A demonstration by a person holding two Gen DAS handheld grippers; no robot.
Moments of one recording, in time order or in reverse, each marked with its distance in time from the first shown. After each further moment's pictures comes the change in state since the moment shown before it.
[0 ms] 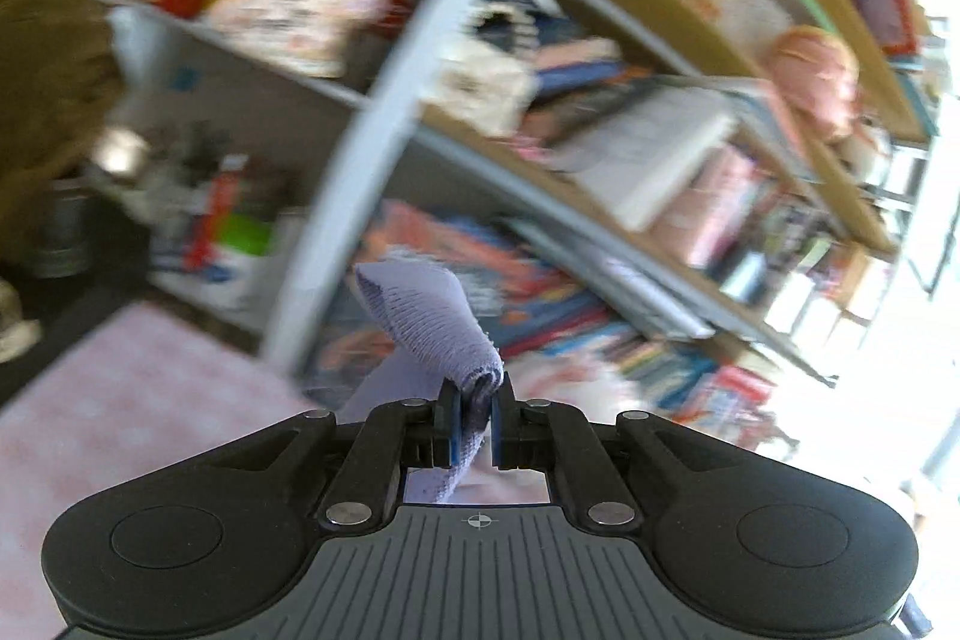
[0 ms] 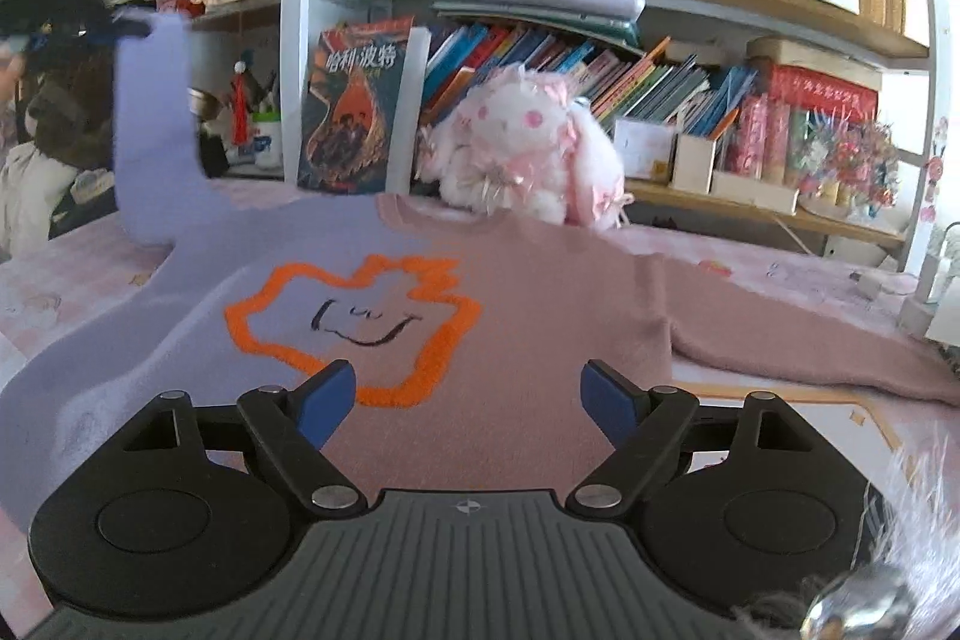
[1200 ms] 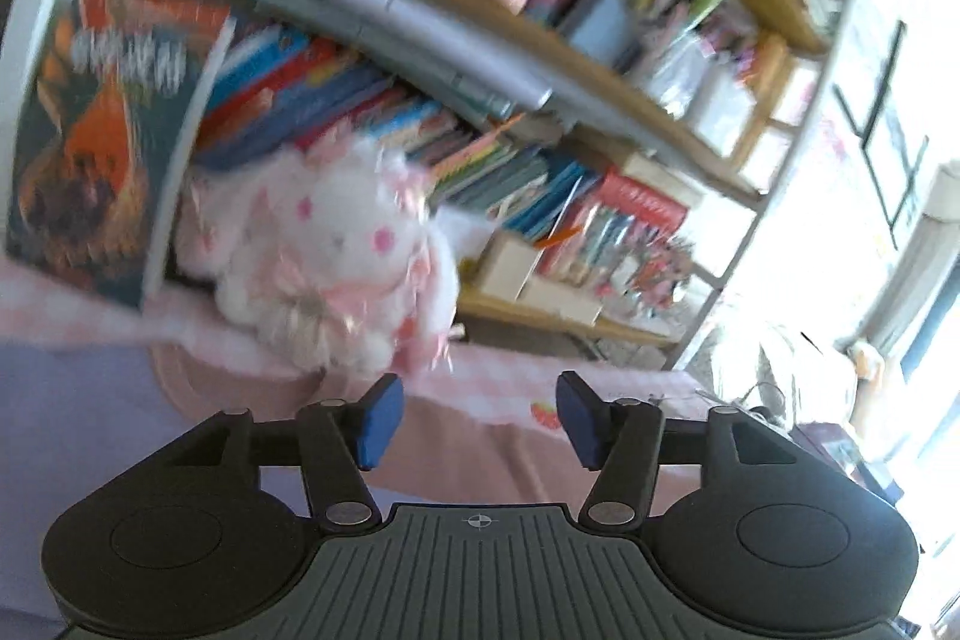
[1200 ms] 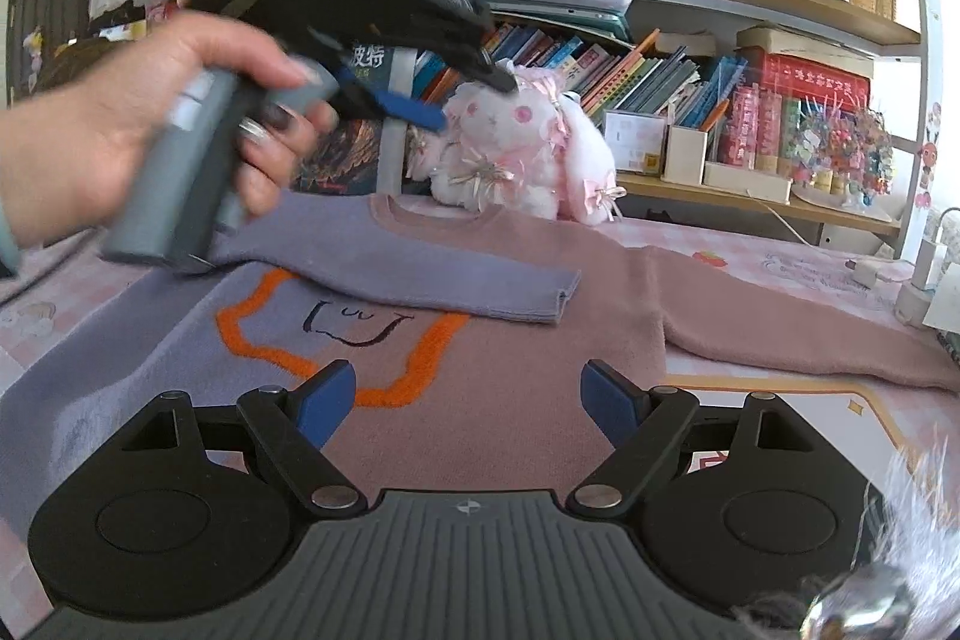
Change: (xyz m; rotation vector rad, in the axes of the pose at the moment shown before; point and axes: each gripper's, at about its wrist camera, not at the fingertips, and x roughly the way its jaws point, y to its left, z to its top) left arm 0.128 -0.125 -0.113 0.139 0.231 -0.152; right arm 0.004 -0.005 0.000 0.022 0.009 -0.003
